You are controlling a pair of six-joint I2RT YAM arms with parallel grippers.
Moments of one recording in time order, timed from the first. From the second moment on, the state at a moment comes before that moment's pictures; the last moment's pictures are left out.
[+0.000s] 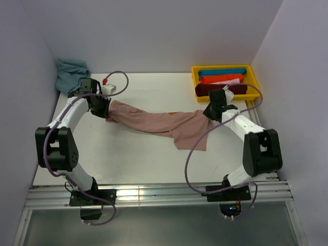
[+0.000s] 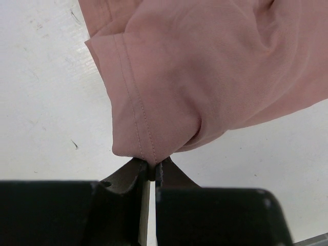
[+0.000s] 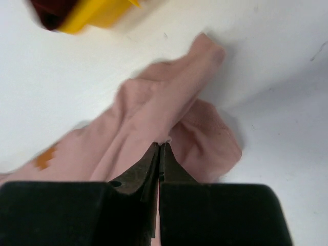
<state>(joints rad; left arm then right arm) -0.04 1.65 1.30 -0.72 0.22 0.32 0.17 1.57 0.97 -0.30 0.25 0.73</state>
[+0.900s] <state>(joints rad) -0.04 1.25 1.46 -0.84 0.23 0.27 0.17 0.76 1.26 -0.73 0.32 0.70</state>
